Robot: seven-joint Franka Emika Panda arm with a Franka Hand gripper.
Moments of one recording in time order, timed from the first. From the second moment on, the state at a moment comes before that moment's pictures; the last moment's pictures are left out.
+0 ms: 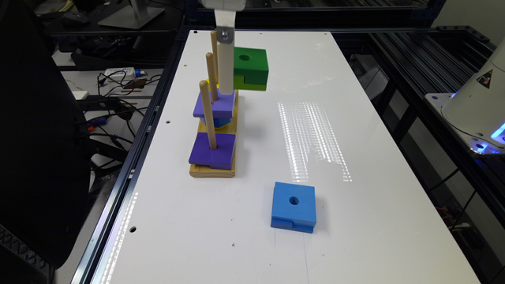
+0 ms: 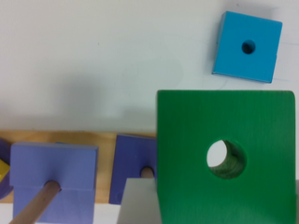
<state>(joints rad) -0.03 0.19 0.28 -1.99 -0.03 2.25 1.03</state>
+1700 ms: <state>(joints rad) -0.04 0.22 0.28 -1.99 -0.04 2.27 1.03</state>
